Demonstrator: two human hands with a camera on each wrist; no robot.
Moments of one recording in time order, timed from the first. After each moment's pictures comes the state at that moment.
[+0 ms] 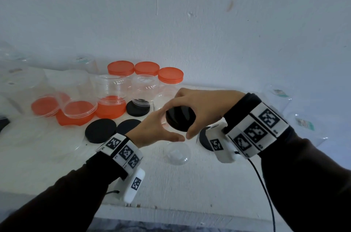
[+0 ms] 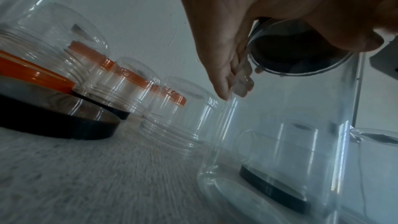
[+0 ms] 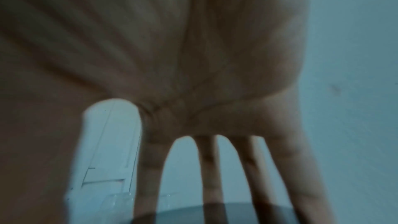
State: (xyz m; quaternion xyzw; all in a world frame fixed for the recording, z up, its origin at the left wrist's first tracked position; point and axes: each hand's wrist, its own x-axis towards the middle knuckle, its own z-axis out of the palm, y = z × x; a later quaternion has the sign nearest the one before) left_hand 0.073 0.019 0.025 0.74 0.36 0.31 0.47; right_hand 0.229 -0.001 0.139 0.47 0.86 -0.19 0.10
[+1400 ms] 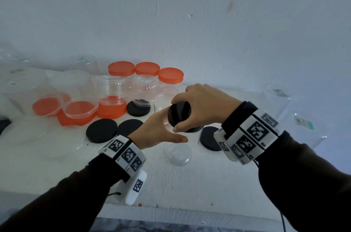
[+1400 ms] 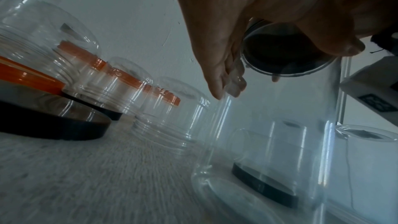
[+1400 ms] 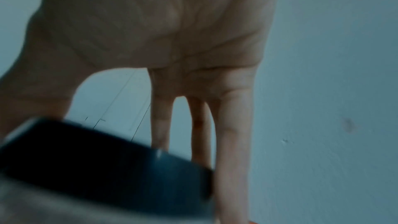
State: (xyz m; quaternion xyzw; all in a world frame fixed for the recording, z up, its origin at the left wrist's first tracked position) left_hand 0.075 0.018 0.020 0.75 0.36 0.31 0.46; right_hand 0.226 -0.009 0.129 0.51 0.86 0.01 0.00
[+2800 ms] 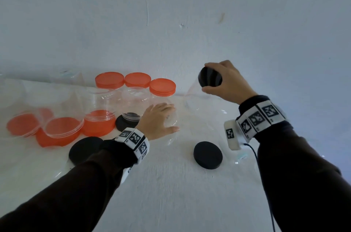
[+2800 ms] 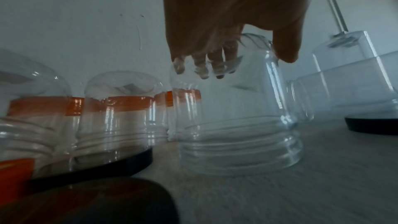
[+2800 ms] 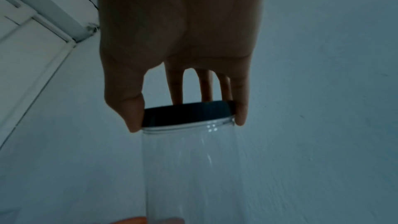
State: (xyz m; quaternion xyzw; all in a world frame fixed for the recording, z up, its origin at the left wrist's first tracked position) left_hand 0.099 0.120 -0.001 0.89 0.43 0.15 0.06; right_hand 0.314 0.076 0.137 0.66 0.72 -0.01 -0.24
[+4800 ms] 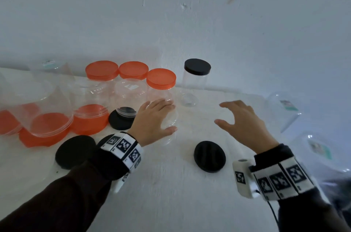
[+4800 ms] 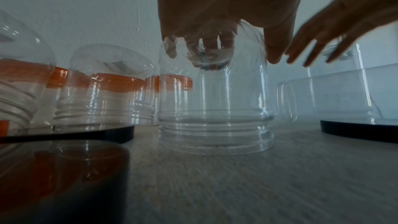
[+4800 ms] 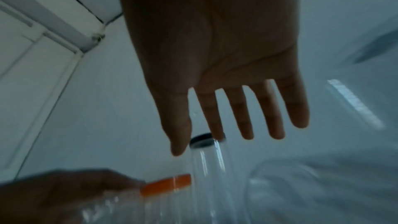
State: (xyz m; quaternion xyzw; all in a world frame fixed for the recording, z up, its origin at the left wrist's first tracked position) left_hand 0.100 0.117 -0.005 0.88 0.43 0.17 0.05; right_hand 0.333 0.034 0.067 0.74 0.66 -0.08 -0.13
